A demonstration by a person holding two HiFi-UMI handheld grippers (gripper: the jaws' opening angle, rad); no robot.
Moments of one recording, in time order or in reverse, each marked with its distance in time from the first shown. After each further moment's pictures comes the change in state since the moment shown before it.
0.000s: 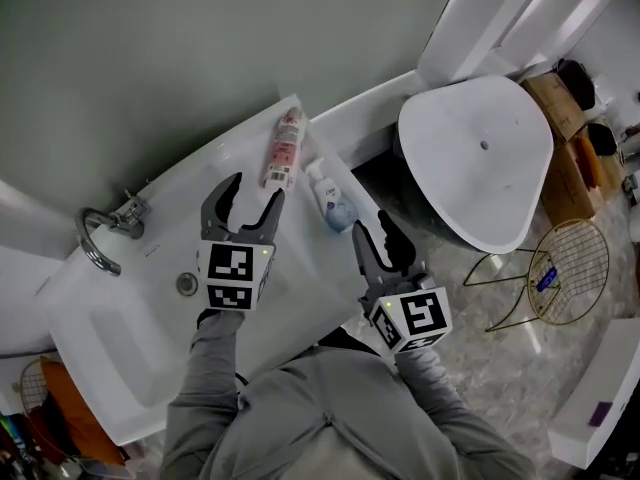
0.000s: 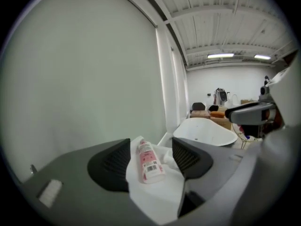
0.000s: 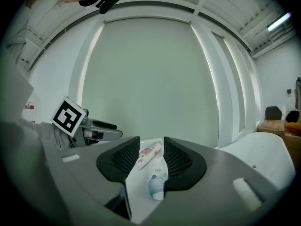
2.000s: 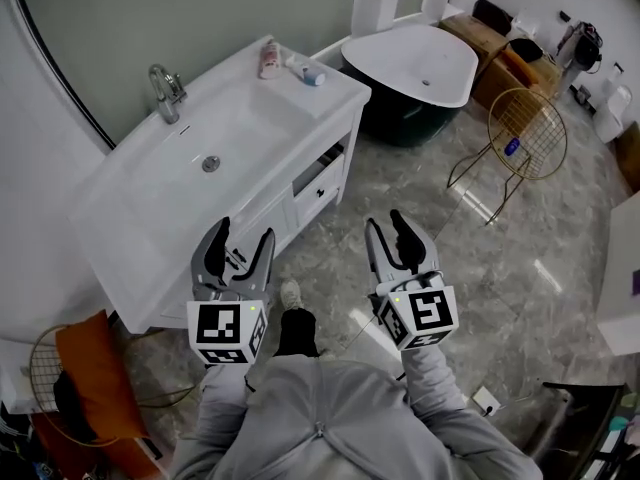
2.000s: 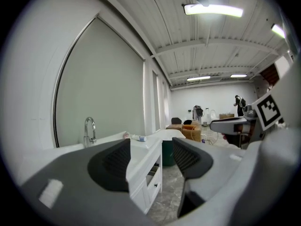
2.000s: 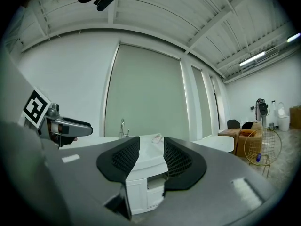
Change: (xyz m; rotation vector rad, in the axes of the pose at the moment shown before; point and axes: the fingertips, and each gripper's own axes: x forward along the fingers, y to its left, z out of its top) left arm -0.564 -0.152 -0.117 -0.006 -0.204 -0.140; right arm -0.473 0.310 -0.057 -0.032 -0.146 -0.301
